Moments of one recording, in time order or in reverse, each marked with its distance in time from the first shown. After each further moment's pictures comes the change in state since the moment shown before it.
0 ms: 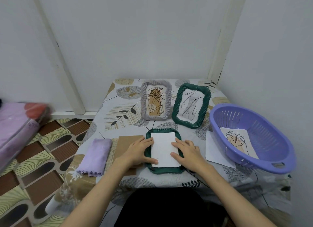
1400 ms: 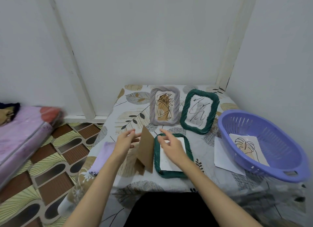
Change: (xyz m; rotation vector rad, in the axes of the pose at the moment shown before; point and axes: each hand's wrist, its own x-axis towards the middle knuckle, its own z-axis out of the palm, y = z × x) left_hand -0.028 -0.019 -0.044 -1.161 0.568 -0.305; right_hand 0.008 -0.098 -0.021 0.806 0.134 -0.030
